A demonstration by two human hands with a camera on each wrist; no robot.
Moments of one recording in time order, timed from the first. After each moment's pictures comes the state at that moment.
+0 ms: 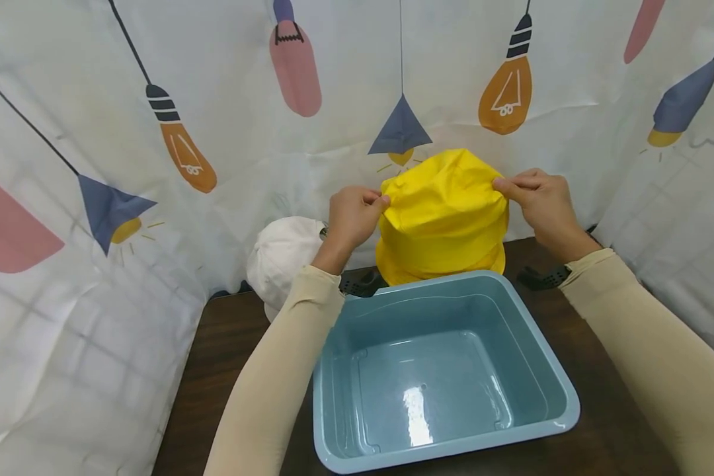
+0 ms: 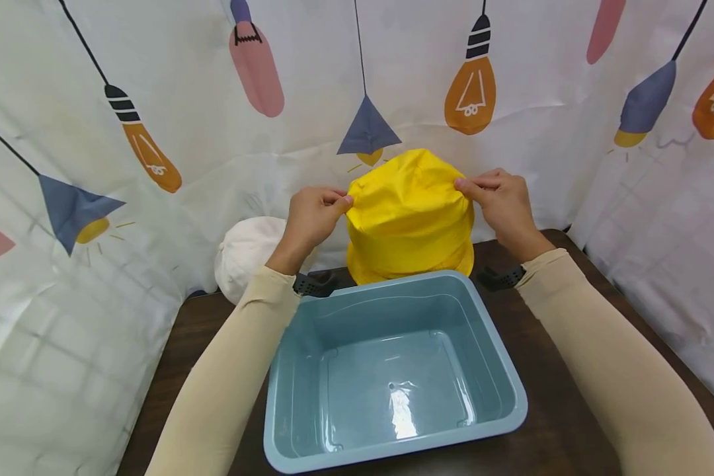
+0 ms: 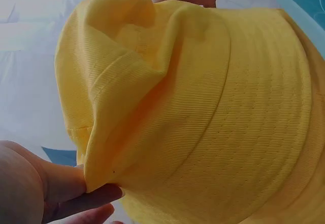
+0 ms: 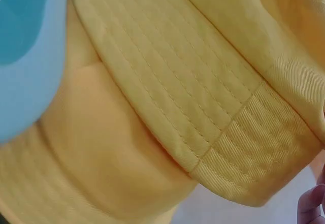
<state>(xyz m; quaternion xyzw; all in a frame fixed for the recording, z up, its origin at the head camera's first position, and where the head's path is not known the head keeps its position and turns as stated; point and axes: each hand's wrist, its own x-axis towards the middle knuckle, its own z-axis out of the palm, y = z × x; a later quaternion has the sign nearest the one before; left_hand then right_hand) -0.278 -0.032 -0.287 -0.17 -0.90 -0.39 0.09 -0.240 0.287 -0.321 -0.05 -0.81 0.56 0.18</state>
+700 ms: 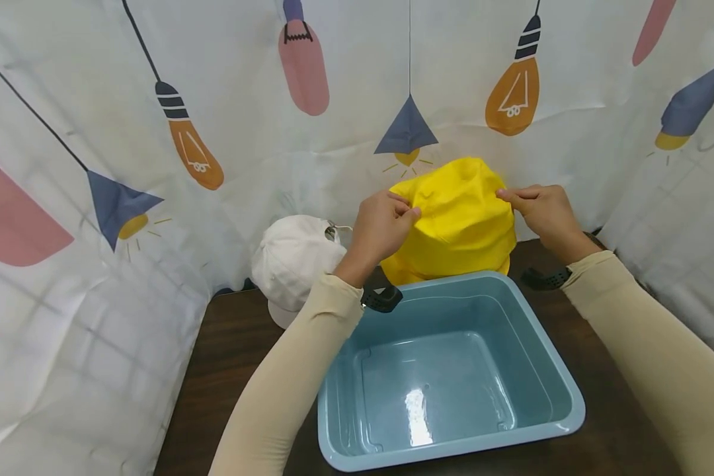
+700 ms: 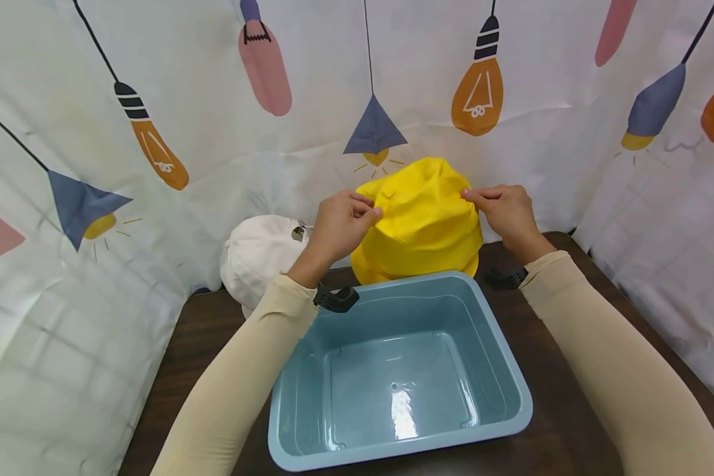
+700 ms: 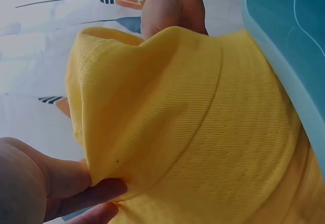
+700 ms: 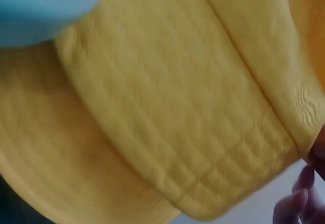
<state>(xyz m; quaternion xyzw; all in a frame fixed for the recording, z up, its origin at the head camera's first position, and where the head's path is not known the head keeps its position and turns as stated) -0.251 -0.009 -0.290 -0.22 -0.91 -0.33 0.08 -0.247 0.293 -0.332 -0.10 -0.86 0.49 0.06</state>
